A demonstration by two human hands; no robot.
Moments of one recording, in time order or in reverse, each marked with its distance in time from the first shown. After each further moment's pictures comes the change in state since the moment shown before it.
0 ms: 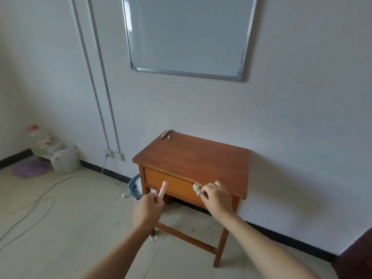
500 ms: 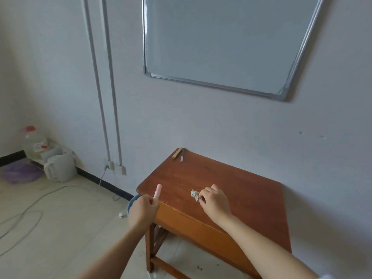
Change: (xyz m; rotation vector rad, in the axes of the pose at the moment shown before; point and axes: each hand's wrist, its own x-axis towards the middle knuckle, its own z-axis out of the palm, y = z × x) left_hand 0.223 -0.022 0.001 -0.004 0.059 -0.073; right_hand 0.190 0.004 0.130 -0.091 -0.019 -0.152
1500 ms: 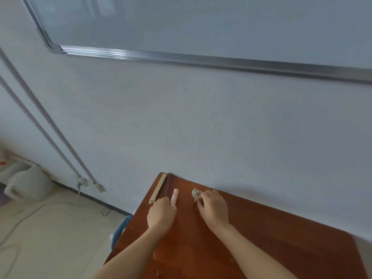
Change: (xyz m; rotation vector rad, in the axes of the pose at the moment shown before) left_hand 0.313 0.126 0.211 0.355 -0.240 -0.035; right_hand 0.223 0.183 0.239 0.157 -0.068 0.298
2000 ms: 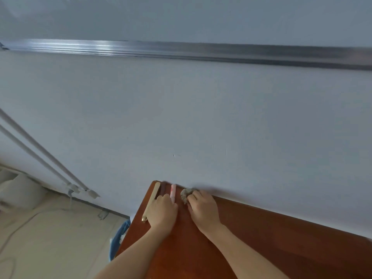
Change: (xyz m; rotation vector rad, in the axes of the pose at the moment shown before) left_hand 0.059 0.025 0.019 0.295 0.008 0.102; right_hand 0.037 0.006 0.050 -0.047 0.039 -0.092
